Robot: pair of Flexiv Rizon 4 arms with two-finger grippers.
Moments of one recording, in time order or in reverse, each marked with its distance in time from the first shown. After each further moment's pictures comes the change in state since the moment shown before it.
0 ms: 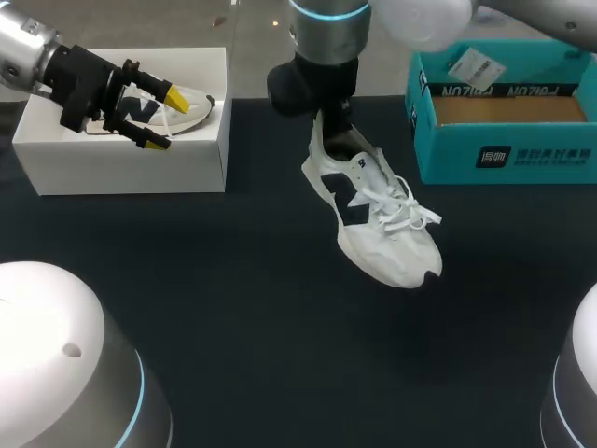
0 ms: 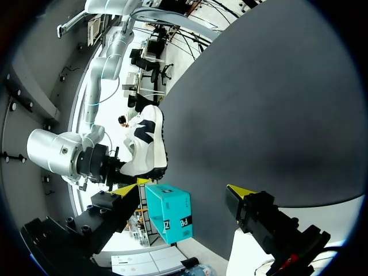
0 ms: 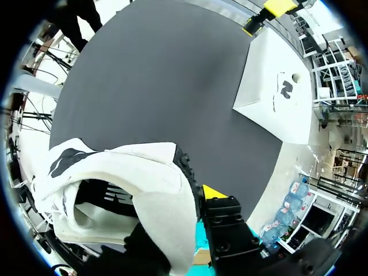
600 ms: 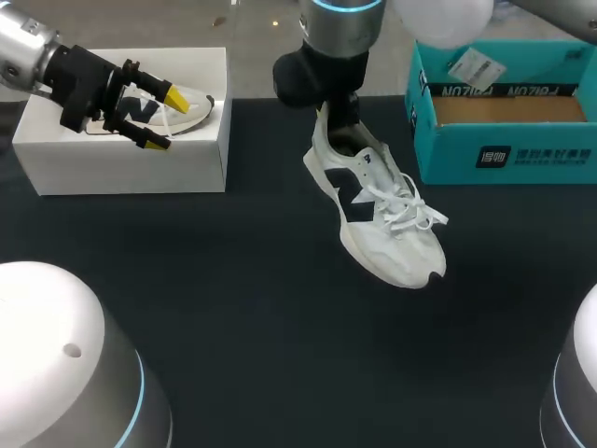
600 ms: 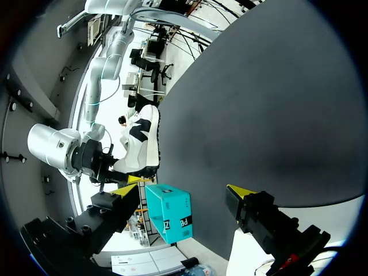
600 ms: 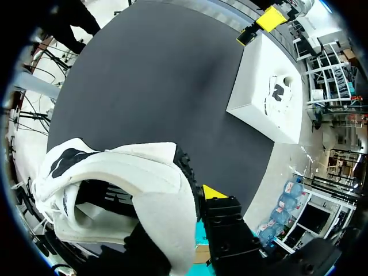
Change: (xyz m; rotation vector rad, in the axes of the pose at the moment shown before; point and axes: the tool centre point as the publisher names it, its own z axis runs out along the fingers) left arm 0.000 0.000 0.000 0.000 0.000 0.000; right arm 0.005 -0.004 -0.016 -0.013 -0.043 0.005
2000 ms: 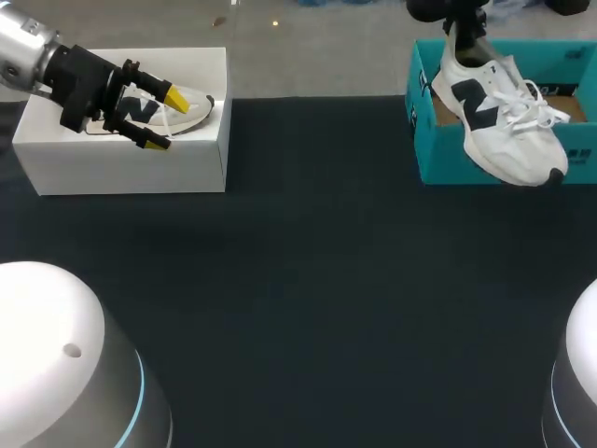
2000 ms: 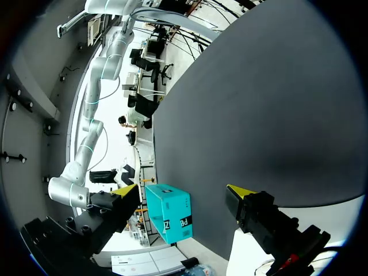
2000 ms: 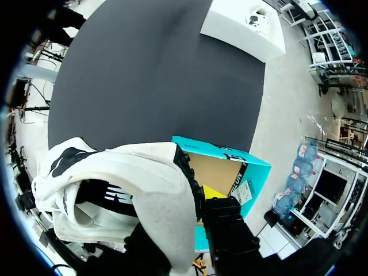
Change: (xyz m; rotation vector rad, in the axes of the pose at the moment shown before) left arm 0.000 0.000 0.000 0.000 0.000 0.000; right arm -0.060 -0.262 0.007 0.160 0.102 0.116
